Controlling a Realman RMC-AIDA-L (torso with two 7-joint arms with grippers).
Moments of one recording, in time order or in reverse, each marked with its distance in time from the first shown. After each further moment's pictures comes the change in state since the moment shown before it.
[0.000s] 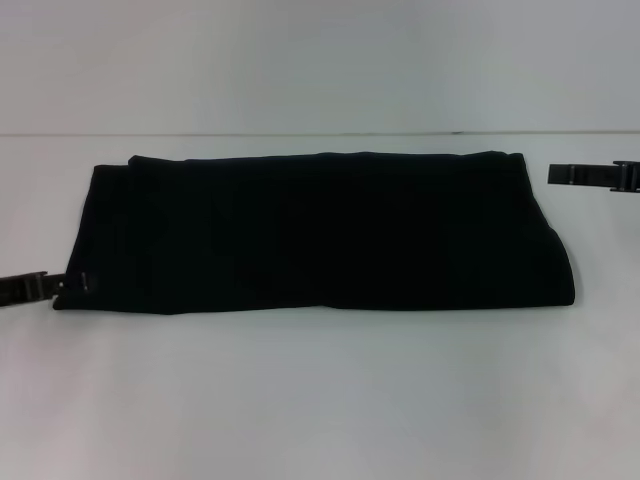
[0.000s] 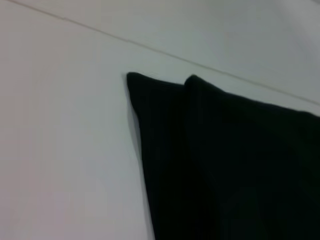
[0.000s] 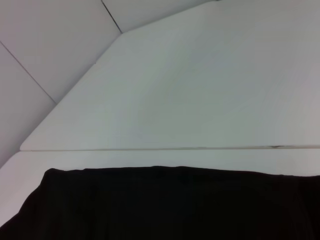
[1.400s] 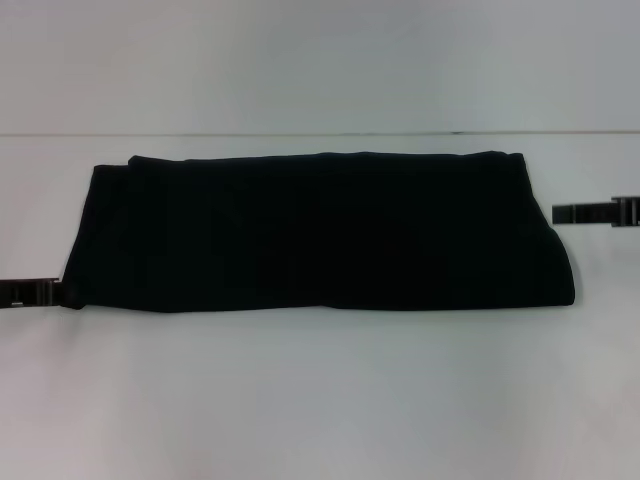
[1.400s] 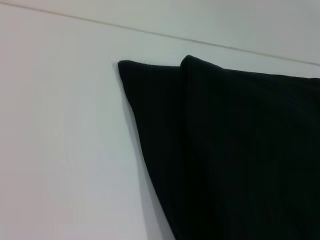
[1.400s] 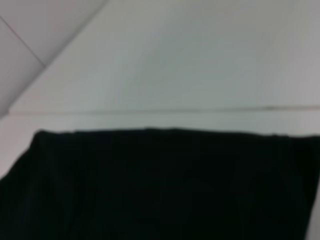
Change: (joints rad) left arm -0.020 -0.003 0.089 0.001 0.052 -0.055 0.009; right arm -0.016 -0.014 -0.122 -0.008 -0.029 0.002 0.065
